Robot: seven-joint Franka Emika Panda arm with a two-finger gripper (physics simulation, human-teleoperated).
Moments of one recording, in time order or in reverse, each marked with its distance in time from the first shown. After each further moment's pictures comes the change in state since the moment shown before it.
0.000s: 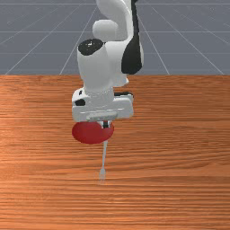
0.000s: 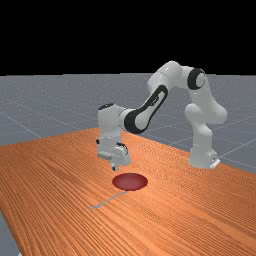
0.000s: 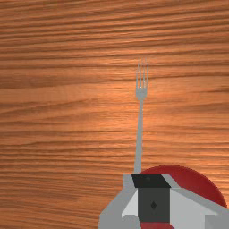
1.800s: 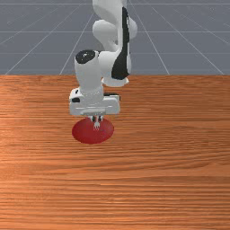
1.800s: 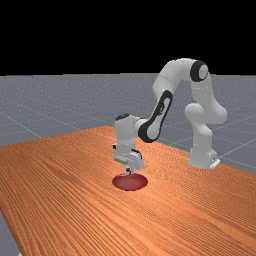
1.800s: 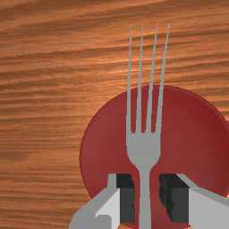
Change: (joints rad) arm -0.009 -0.163 -0.042 -0.482 -0.014 0.283 -0.076
